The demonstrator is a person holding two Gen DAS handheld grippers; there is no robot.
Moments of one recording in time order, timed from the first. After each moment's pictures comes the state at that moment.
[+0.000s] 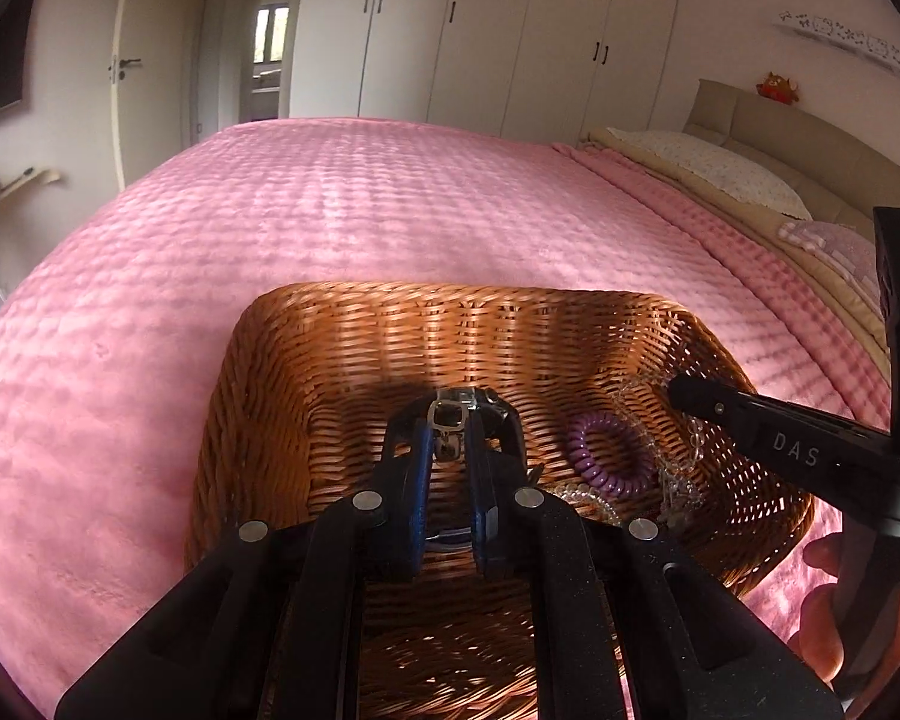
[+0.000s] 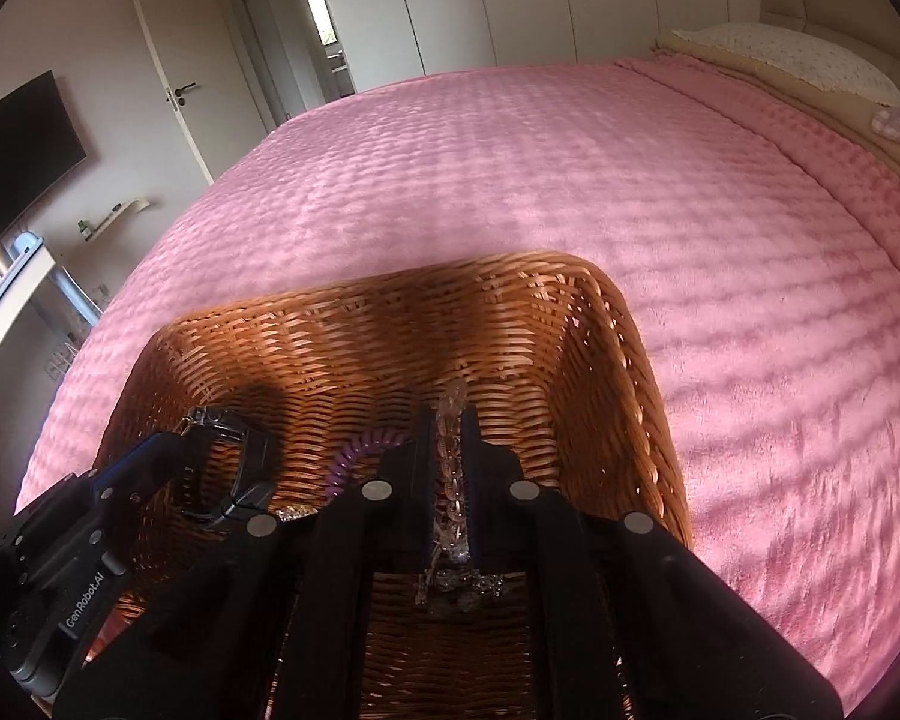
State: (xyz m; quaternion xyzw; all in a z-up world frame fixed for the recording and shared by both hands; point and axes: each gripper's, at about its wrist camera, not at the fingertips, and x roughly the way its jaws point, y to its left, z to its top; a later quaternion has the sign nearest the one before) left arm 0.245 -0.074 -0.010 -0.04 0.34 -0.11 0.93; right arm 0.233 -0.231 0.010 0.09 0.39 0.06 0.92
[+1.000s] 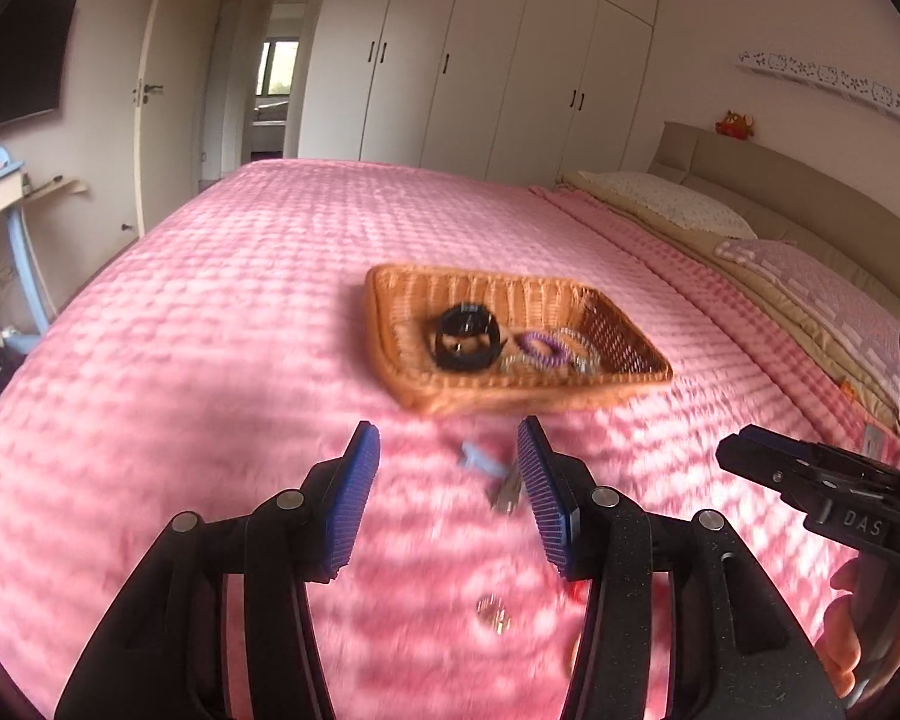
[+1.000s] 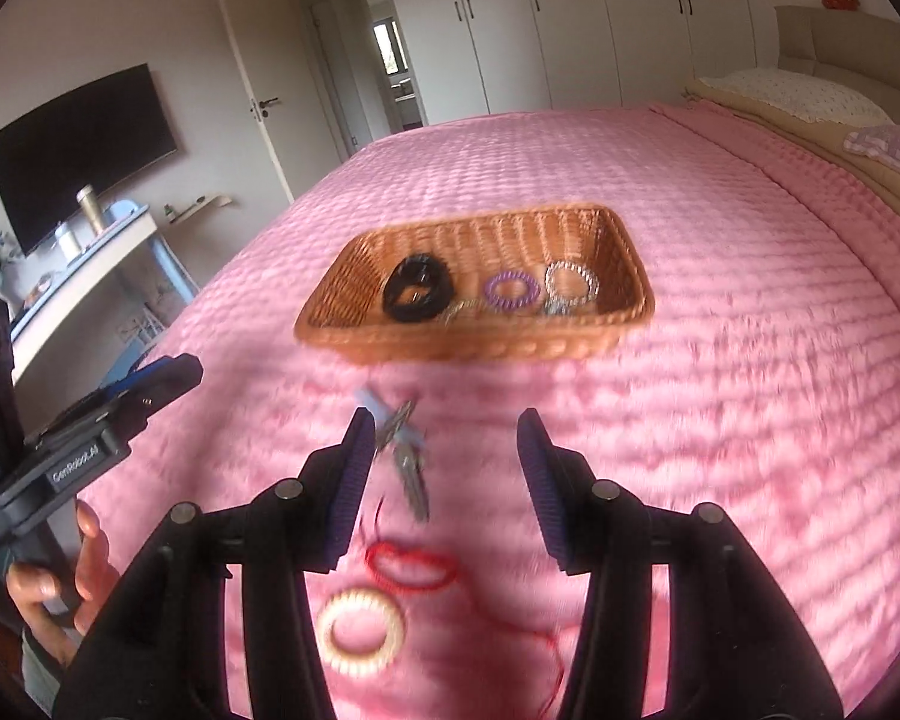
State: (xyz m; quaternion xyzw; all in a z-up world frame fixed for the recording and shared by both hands) left arm 0.045 0.003 0.037 -0.06 0.30 -0.13 0.94; right arm -0.019 -0.193 0.046 0.07 0.34 0.13 0.93
